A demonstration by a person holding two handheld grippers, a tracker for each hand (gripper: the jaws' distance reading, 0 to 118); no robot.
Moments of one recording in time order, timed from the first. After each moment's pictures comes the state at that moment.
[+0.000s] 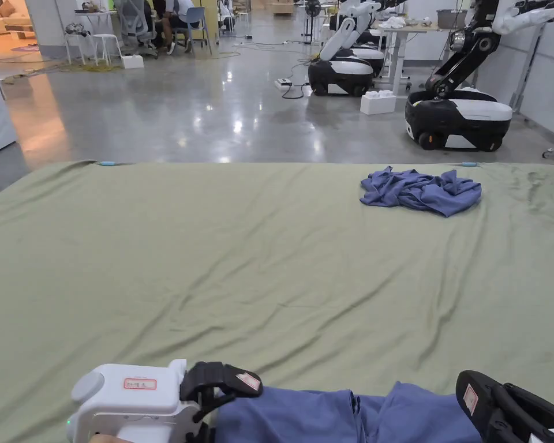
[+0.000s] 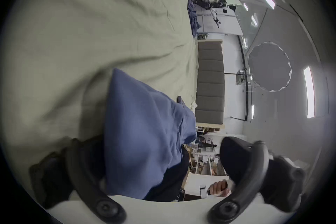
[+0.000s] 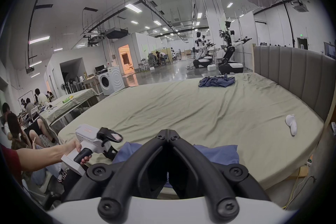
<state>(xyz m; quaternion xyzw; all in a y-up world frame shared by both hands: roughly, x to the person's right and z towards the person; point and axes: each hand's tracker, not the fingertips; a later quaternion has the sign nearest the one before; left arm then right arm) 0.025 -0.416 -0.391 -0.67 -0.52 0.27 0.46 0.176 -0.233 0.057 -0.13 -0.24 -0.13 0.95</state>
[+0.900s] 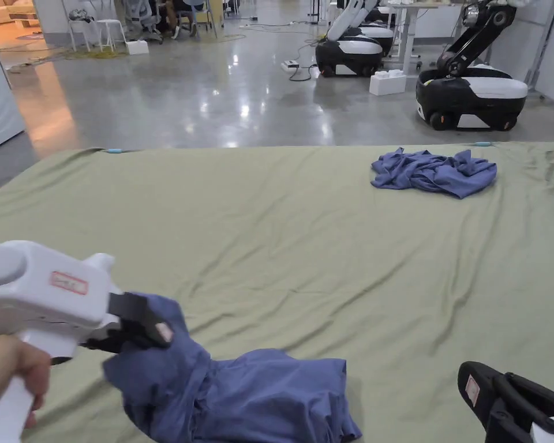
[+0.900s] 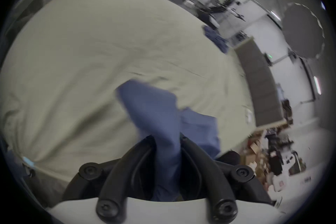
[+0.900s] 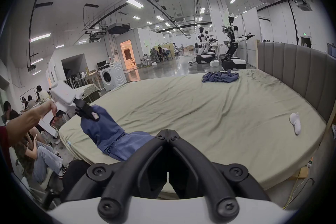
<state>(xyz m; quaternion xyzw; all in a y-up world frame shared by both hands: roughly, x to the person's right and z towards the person) 0.000 -0.227 -0.406 -0.57 -0.47 0.01 0.67 0.176 -0.239 0.045 -0.15 -0.23 -0.13 0.95</state>
